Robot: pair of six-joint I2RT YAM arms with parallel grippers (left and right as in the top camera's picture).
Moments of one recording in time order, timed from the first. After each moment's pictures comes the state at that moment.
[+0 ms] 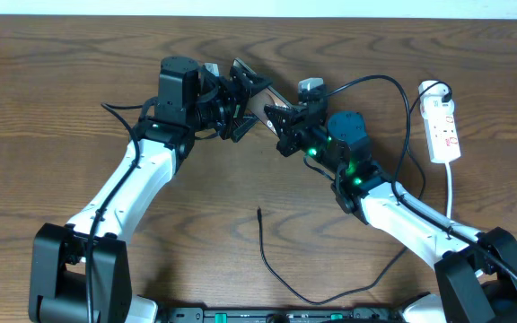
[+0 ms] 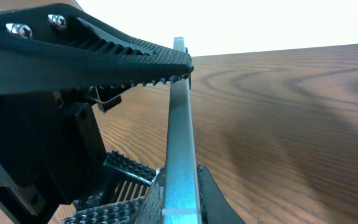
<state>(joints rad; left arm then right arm) -0.25 1.62 1.09 -0.02 0.73 -1.38 0.51 1.58 0.78 0.59 -0.30 0.44</state>
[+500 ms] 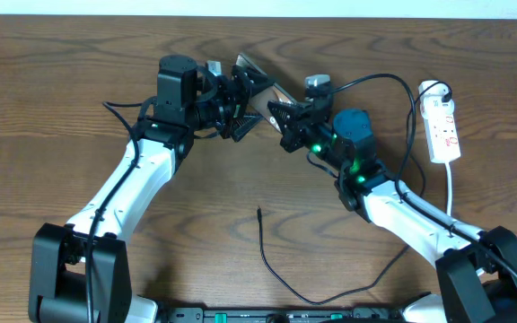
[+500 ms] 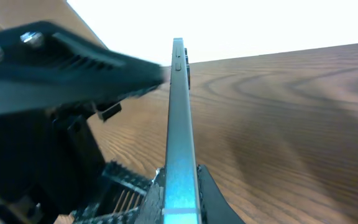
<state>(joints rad) -0.24 1.62 1.09 0.01 0.81 -1.37 0.47 1.58 0.78 0.62 -0.32 0.51</state>
